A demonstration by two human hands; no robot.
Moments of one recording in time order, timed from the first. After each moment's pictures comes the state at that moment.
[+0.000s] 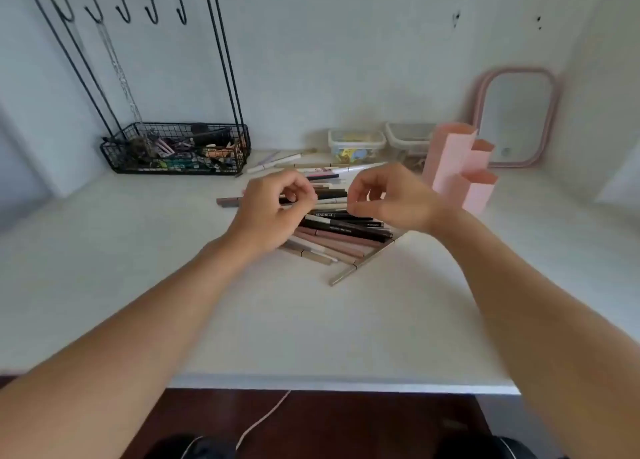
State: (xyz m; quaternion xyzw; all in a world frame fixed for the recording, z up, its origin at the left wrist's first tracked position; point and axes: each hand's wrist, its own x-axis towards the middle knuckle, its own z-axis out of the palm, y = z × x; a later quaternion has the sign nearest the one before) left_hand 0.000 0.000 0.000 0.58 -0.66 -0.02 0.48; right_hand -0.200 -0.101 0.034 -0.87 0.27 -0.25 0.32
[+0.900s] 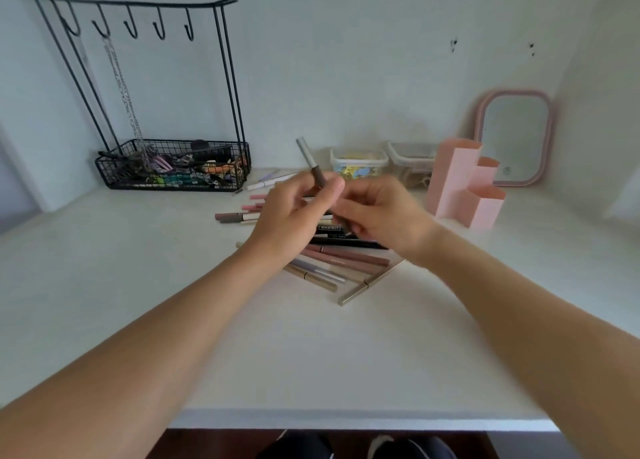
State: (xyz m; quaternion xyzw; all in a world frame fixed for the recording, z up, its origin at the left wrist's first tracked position) left_hand -0.019 -0.012 0.001 0.52 -0.62 -0.12 0.57; right_hand -0.175 -0.081 0.017 -0.80 0.20 -0.35 0.45
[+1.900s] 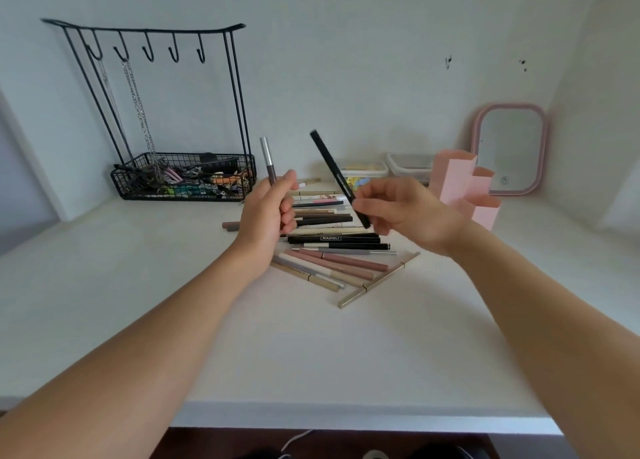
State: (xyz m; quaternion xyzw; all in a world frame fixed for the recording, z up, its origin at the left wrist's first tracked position) left_hand 0.004 -0.016 0.003 0.46 -0.41 -0.31 0.72; right_hand -0.202 -0.099 0.036 -0.80 0.24 -0.30 0.47
